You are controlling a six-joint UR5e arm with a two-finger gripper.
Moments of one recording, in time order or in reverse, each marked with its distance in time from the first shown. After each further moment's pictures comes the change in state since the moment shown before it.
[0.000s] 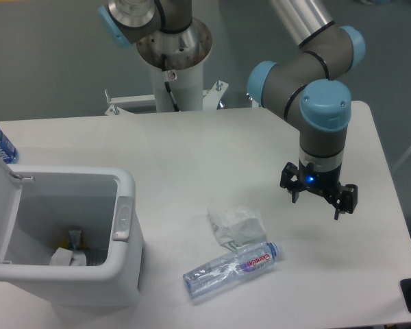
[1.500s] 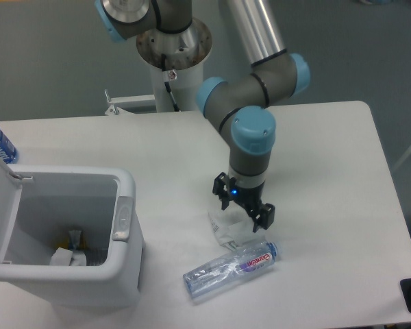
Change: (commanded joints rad) arm -0.169 -0.009 -0.222 0.120 -0.086 0.008
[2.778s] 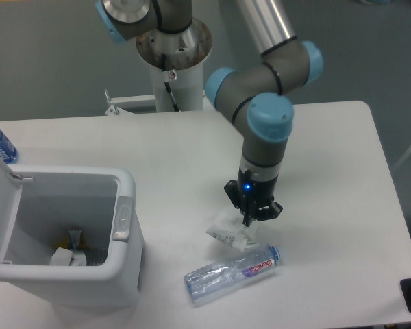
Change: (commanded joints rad) arm 0.074 0.112 0.138 -0.147 -0.250 -0.184
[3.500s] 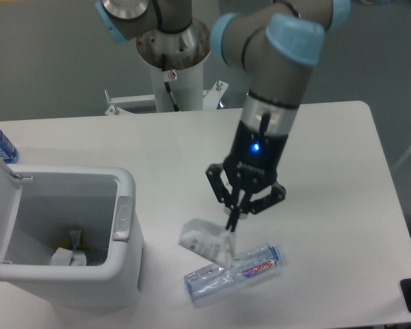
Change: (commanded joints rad) arm -0.086 0.124 0.212 0.005 -0.270 -0.393
